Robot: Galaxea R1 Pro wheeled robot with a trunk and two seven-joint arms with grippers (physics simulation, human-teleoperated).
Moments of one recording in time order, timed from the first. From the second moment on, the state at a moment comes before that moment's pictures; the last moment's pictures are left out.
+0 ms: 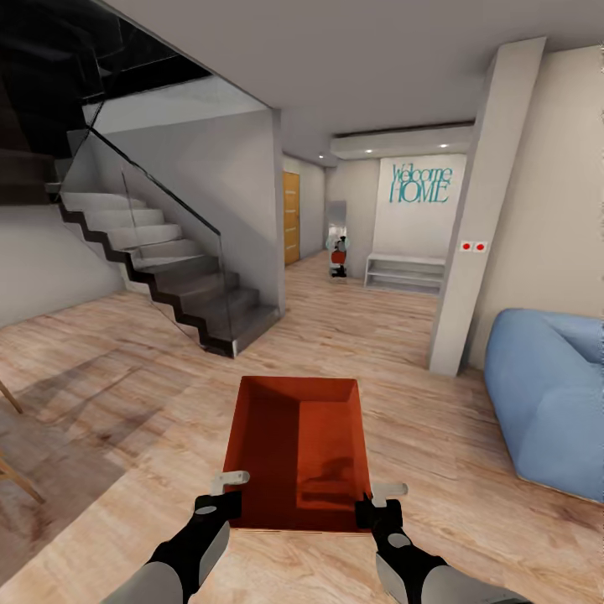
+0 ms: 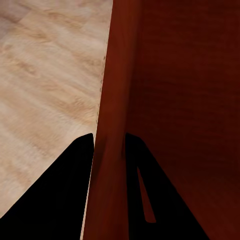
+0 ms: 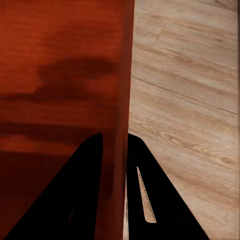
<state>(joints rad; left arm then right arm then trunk) -0.59 -0.13 0.04 -0.35 -0.01 0.08 0.24 -0.65 0.12 0.12 -0.05 -0.03 -0.33 -0.17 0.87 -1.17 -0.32</state>
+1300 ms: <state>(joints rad) -0.59 -0.13 0.04 -0.35 -0.01 0.08 0.24 -0.65 0.12 0.12 -0.05 -0.03 -0.33 -0.17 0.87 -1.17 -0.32</state>
